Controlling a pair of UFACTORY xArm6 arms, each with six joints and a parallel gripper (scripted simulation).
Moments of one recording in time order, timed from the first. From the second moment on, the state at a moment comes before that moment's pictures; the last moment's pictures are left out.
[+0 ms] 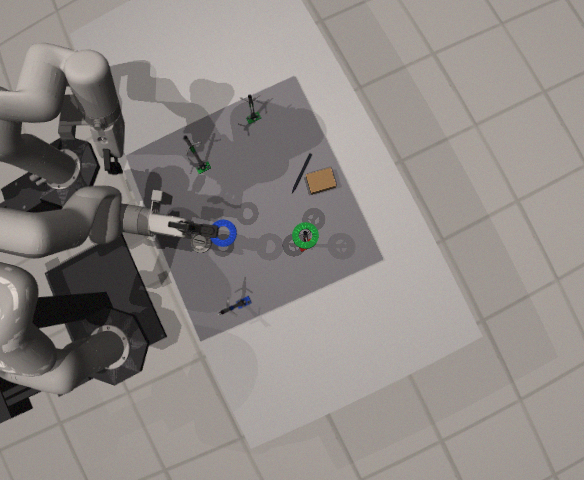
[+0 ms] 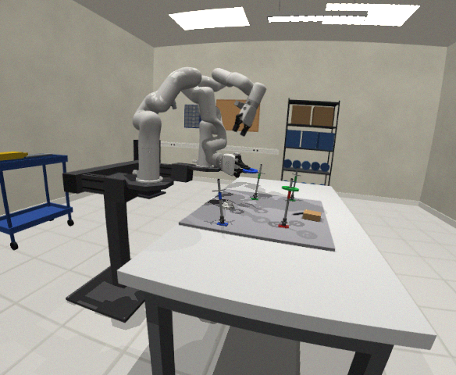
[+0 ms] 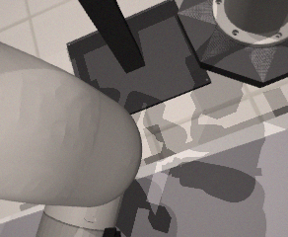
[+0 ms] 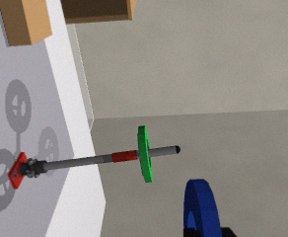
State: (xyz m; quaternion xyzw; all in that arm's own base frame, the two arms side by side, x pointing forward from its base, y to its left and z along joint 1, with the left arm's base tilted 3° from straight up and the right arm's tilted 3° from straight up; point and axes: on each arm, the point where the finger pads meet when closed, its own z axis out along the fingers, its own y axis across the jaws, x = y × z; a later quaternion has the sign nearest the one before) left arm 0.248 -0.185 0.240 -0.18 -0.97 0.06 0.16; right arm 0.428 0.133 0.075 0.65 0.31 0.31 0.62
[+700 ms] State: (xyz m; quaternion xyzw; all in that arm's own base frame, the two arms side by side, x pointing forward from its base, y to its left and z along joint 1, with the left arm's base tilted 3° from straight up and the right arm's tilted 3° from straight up) left arm 0.248 -0.185 0.240 -0.18 -0.97 0.06 0.16; right arm 0.366 0.013 0.090 0.66 0.18 0.25 0.68
